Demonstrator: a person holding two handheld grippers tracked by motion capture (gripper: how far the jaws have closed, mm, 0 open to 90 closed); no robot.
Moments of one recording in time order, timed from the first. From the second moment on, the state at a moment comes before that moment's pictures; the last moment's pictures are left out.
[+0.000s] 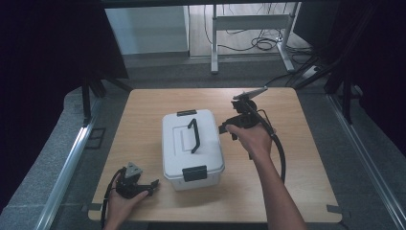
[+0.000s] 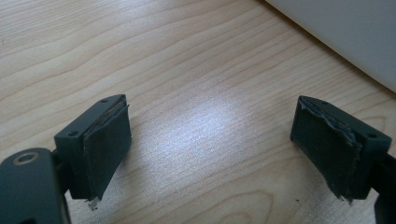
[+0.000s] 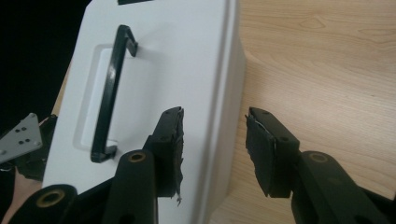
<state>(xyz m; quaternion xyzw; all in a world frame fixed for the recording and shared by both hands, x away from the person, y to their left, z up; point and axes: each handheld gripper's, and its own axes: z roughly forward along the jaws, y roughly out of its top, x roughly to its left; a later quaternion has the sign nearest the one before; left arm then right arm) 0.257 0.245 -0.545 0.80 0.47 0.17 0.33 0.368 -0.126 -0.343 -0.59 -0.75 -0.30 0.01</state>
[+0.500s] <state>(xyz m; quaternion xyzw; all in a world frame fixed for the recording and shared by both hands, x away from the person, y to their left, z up) 0.257 0.245 -0.545 0.80 0.47 0.17 0.33 0.352 -0.176 -0.370 -0.60 -0.74 -0.32 0.01</state>
